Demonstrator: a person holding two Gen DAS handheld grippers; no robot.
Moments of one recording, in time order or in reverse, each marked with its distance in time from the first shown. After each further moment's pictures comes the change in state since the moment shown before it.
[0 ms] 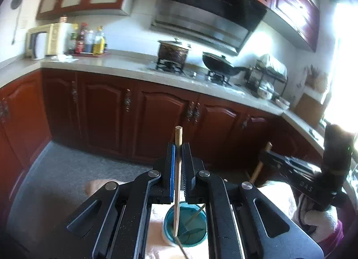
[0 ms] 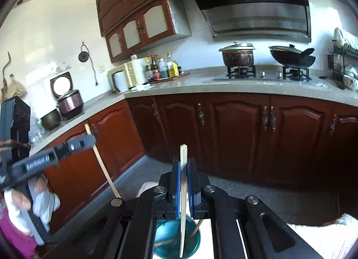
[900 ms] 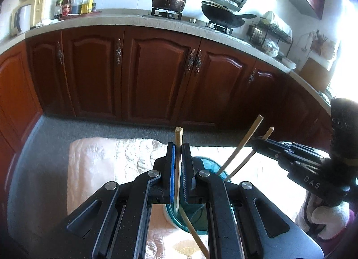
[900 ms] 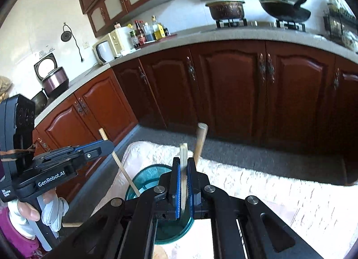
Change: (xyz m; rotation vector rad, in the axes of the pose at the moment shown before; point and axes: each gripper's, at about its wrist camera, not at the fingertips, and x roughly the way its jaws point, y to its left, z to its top) left arm 0.095 0.005 -0.103 0.028 0.225 -0.001; right arm 0.069 -0.037 -0.096 0.098 0.211 -0.005
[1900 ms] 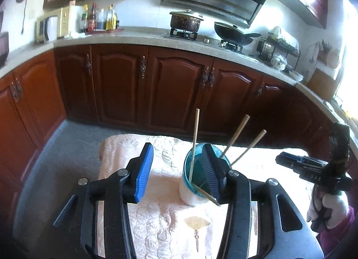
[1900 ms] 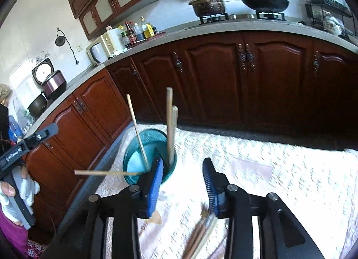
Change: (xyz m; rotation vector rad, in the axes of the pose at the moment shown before) left arm -0.118 -0.005 -0.035 -0.018 -0.101 0.111; right arm -0.082 -0.026 -0.053 0.057 0.019 -0.042
